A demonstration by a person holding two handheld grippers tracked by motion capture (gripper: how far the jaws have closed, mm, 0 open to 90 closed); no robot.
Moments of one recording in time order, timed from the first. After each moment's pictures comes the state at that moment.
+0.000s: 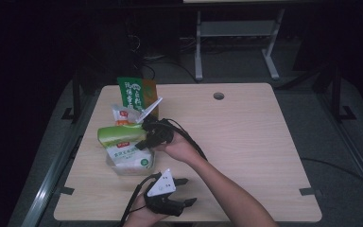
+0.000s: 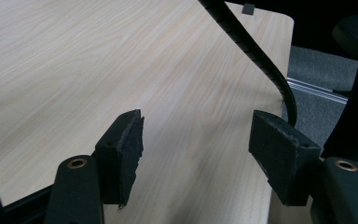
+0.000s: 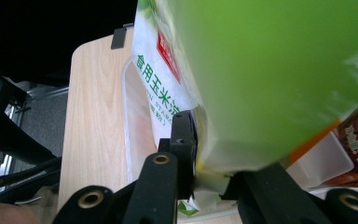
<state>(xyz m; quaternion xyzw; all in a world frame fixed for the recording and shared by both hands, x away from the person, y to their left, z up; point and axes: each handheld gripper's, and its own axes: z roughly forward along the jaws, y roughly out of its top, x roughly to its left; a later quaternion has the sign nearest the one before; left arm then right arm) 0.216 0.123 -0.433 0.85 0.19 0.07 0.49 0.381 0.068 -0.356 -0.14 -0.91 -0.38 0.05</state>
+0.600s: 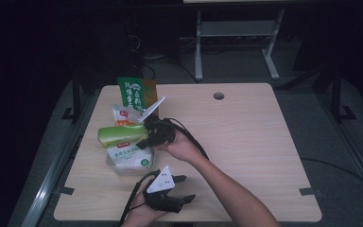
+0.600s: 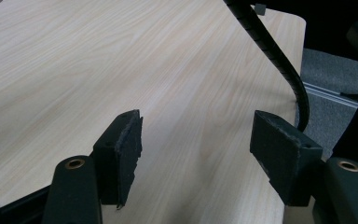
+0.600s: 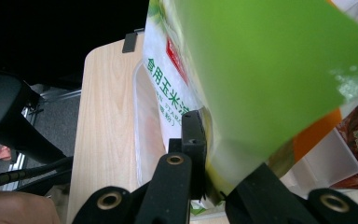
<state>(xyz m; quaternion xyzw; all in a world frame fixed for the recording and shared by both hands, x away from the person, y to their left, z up) 0.222 0.125 -0.434 0.85 0.20 0.08 0.48 0.381 0.062 -0.355 -0.14 -0.91 -0.39 0.07</state>
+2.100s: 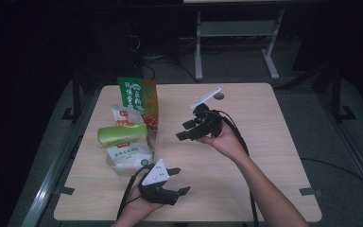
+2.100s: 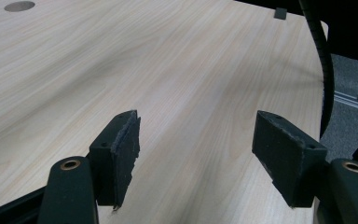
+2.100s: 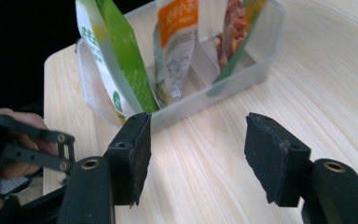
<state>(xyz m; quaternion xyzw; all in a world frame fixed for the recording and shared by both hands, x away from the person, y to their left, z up) 0.238 0.138 -0.427 0.85 0.21 0.10 0.48 0.392 -0.068 -0.344 -0.24 -0.87 -0.42 0.02</state>
